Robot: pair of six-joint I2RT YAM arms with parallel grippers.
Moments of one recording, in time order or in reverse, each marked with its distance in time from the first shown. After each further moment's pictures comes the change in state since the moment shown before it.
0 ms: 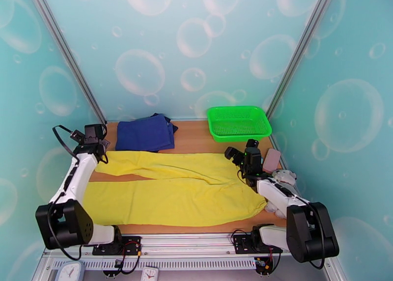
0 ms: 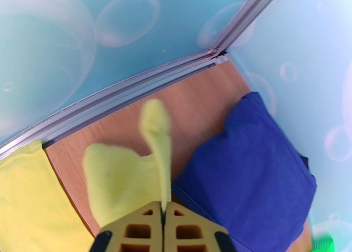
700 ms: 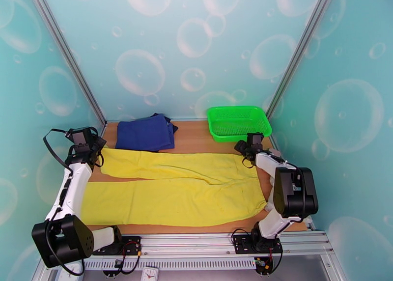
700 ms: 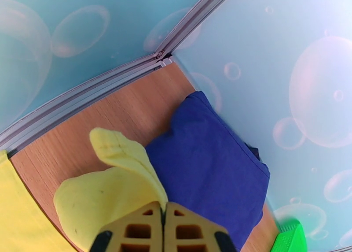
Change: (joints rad) left arm 0.094 -0.082 -0.058 0.124 0.262 0.021; right arm -0.077 0.372 0.356 -0.288 0.126 -0.028
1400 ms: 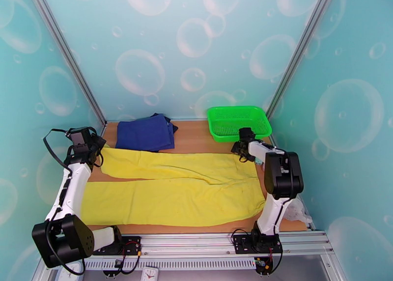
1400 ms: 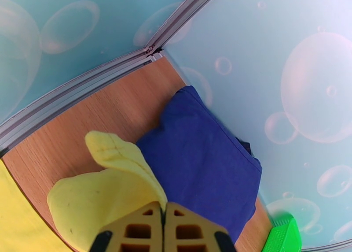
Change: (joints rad) left arm 0.006 0.000 -0.001 0.013 0.051 0.000; right arm 0.021 0.254 0.261 -0.310 0.040 -0.089
